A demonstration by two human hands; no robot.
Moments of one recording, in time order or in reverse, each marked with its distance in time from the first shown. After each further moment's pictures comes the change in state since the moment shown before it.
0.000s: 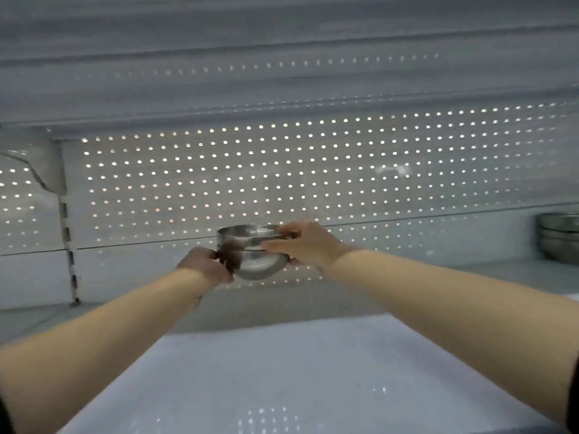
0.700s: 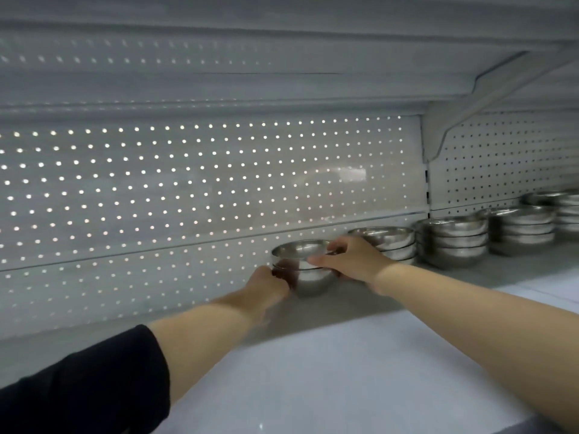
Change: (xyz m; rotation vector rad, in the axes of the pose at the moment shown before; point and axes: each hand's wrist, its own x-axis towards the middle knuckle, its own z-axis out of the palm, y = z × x) left_hand -0.038 0.203 0.408 -0.187 -0.330 -0.006; right_hand -0.092 0.190 -0.383 -0.132 0.260 0.204
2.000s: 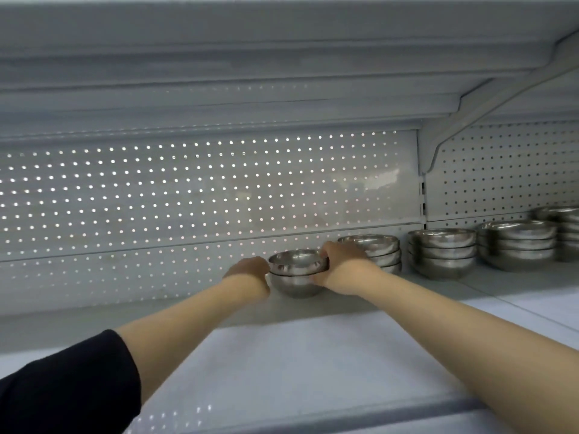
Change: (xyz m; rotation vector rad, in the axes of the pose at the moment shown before) left_hand -0.069 0.046 -0.007 0.974 0.138 0.069; right_hand -0.055 -0.033 -0.031 -0.691 -0.088 -0.139
